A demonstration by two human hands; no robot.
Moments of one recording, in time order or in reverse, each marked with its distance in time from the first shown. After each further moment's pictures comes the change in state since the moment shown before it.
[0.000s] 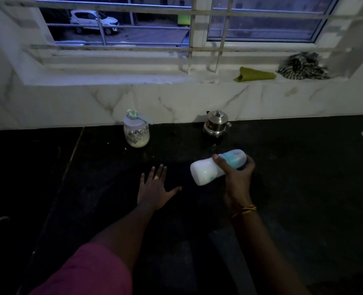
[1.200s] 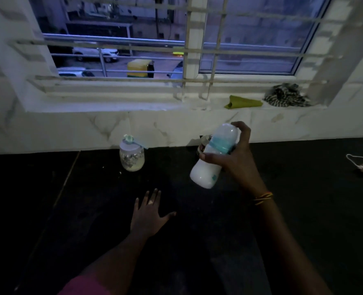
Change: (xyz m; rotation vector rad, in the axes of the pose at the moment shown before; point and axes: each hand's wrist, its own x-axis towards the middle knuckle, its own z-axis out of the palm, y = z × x) left_hand -0.001 -0.003 0.002 -0.009 0.023 0.015; right_hand 0.006 -0.092 0.029 -0.640 -0.308 -0.504
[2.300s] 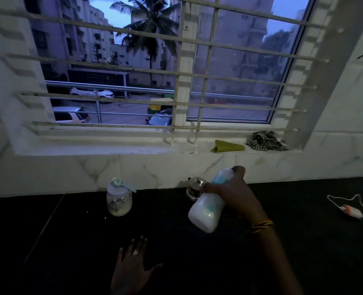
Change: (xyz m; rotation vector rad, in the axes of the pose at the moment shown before) left_hand 0.025 -0.010 0.030 -0.114 0.072 0.059; right_hand 0.024 -0.045 -0.032 -0.149 -0.067 0.331
